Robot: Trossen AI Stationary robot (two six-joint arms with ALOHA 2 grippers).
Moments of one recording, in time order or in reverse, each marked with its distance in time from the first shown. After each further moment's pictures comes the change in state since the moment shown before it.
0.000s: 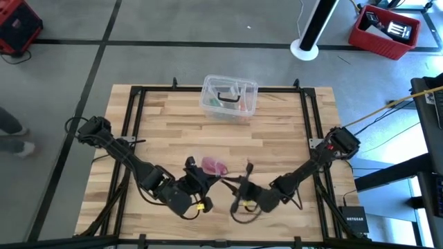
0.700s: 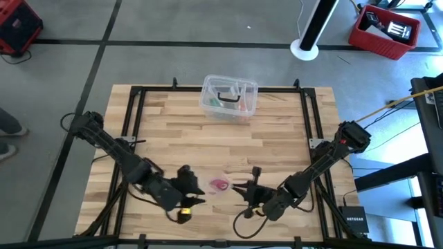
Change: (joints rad) left arm -0.025 -0.107 0.036 -0.295 0.513 -0.088; right arm 0.072 -0.138 0.000 -0.518 -0.113 0.130
